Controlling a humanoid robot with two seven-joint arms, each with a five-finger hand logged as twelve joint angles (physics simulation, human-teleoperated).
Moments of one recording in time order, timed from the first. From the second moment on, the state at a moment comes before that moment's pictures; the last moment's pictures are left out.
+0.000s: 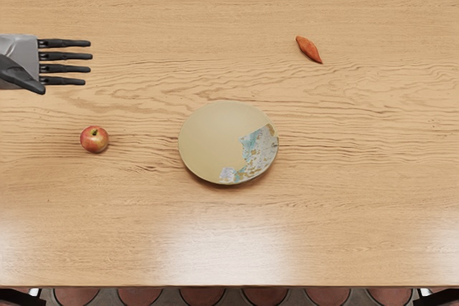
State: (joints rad) left arm -1.06 1.06 -0.42 -1.18 -0.31 -0.61 0.61; right arm -0.09 0.00 -0.05 0.24 -0.15 0.04 -0.20
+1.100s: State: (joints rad) left arm -1.05 0.98 -0.42 -1.40 0.51 -0.44 0.61; right arm -0.09 0.00 -0.05 0.23 -0.15 0.04 -0.20
